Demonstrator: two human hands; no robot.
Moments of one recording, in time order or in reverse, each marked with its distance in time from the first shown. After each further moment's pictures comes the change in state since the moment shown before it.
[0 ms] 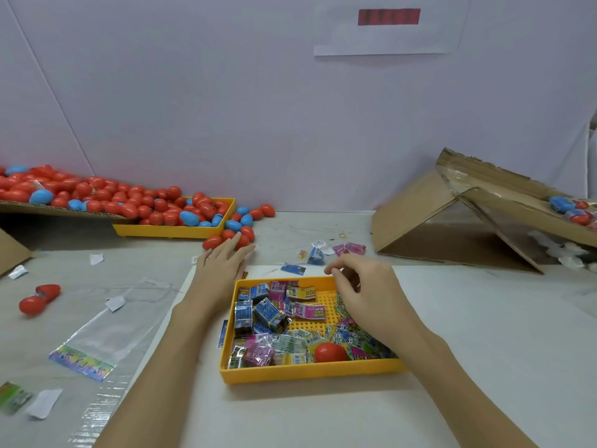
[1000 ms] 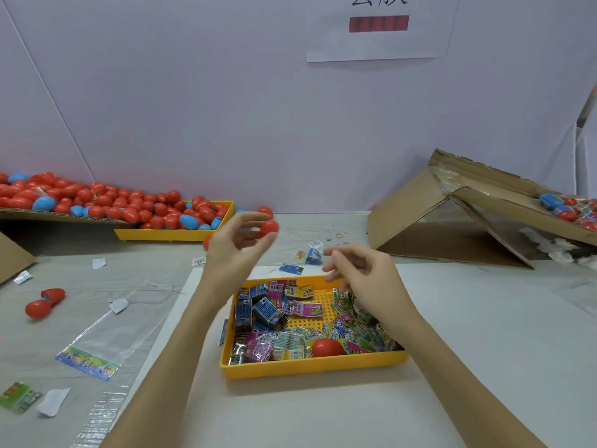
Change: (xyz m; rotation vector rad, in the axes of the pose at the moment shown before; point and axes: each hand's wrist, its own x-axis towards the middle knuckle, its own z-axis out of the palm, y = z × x) left_hand -0.021 0.073 -0.066 -0.956 0.341 0.068; right_hand 0.003 -0.002 -0.008 0.557 -0.005 0.234
